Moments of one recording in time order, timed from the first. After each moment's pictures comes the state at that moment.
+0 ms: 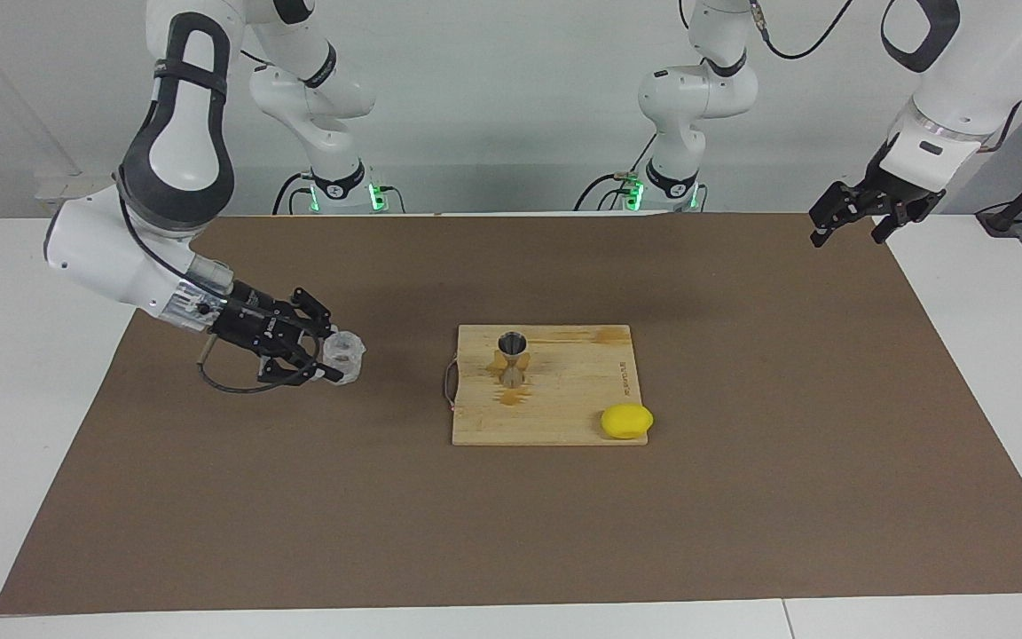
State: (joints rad) left arm 0.02 -0.02 0.00 -1.60 -0.02 1.55 0.01; right arm -0.07 0.27 -0.02 -1.75 0.93 1.87 1.19
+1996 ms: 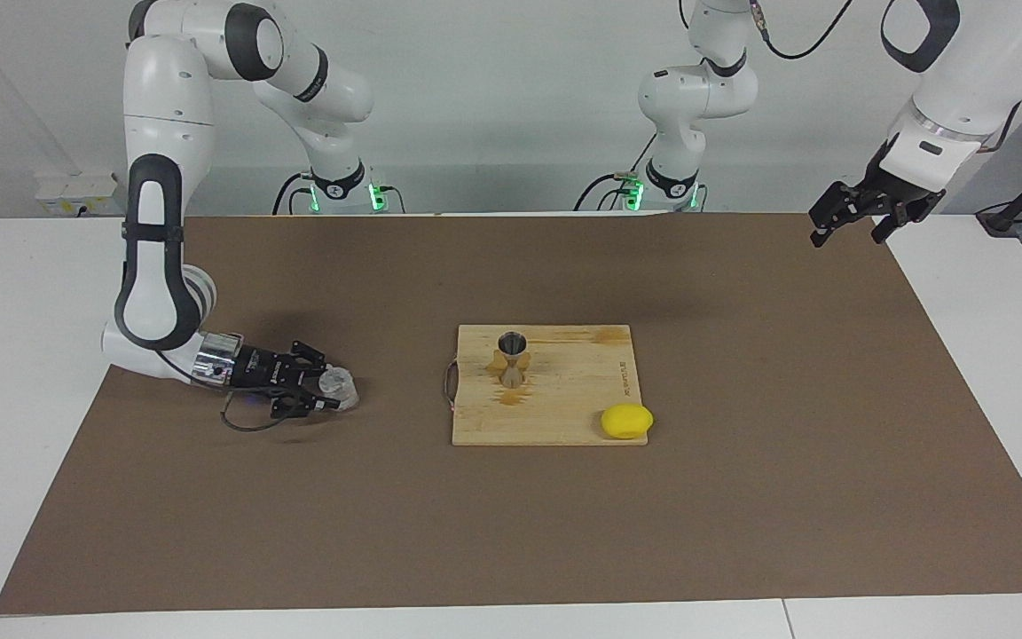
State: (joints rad) left arm 0.02 -0.02 0.00 -1.60 -0.02 1.55 0.01; right arm -0.28 0.53 0.06 -1.92 1.15 1.83 0.67
